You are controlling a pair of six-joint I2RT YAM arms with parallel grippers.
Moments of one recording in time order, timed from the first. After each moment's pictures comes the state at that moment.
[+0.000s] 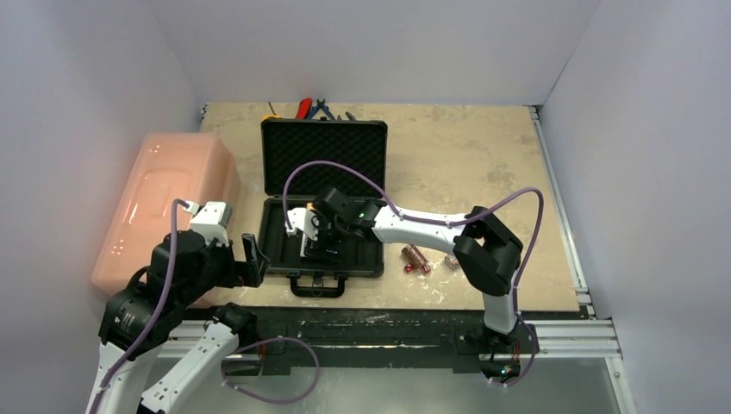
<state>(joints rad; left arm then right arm) -0.45 0.47 1.10 -1.27 -0.08 -0.36 1.04 1.92 1.41 -0.40 -0.17 -0.45</state>
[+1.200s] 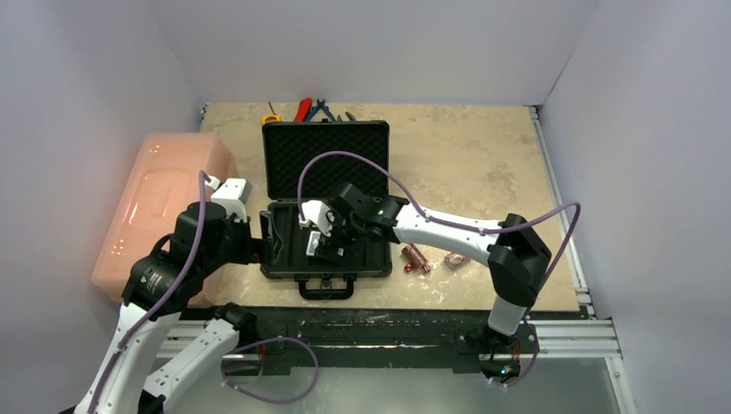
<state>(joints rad) -0.45 0.64 1.10 -1.13 -0.07 -0.33 1.03 1.76 1.36 -0.53 -0.16 -0.33</state>
